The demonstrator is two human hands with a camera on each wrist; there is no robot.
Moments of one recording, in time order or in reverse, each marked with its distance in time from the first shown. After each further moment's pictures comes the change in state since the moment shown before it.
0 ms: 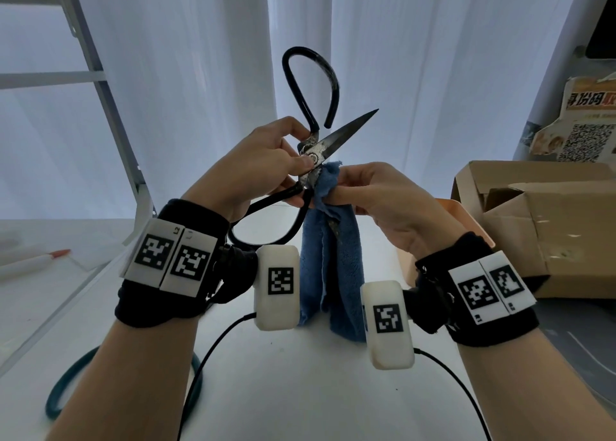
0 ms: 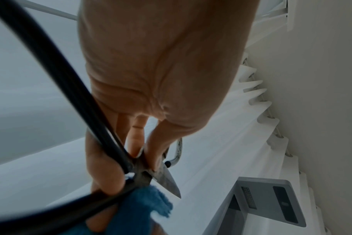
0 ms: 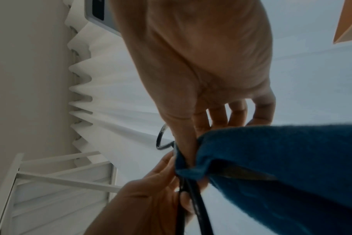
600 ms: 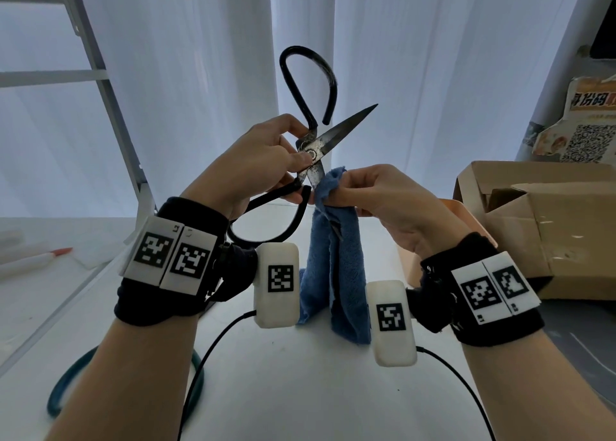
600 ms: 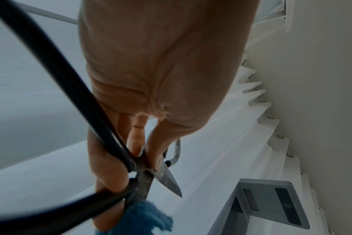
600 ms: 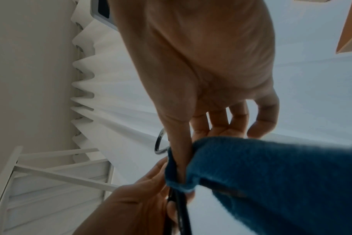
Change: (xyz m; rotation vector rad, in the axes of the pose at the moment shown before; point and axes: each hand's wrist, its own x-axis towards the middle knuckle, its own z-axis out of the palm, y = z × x) left_hand 0.000 0.001 -0.003 0.004 0.013 -0.017; right_hand 0.000 0.000 -0.003 -0.100 -0.009 0.033
